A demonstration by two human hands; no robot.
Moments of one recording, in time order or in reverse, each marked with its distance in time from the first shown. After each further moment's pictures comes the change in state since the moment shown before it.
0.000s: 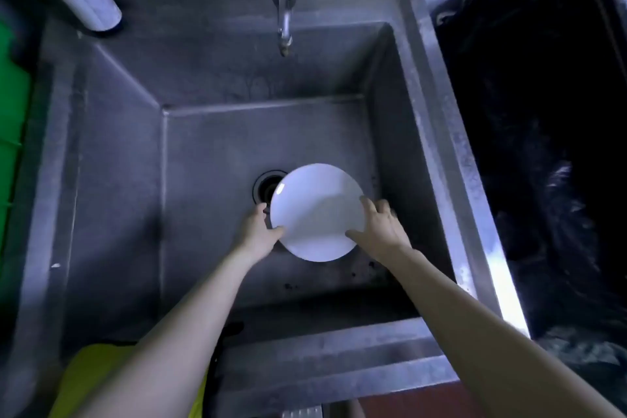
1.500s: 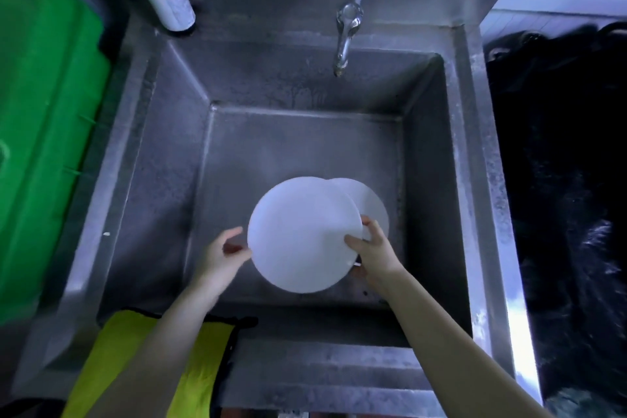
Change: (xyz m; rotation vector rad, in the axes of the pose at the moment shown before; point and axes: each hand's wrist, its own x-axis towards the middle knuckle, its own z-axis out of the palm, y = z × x) left_hand -0.081 -0.039 -0.064 -0.419 0.226 -0.224; right_hand -0.017 -0.049 0.010 1.193 -0.214 0.126
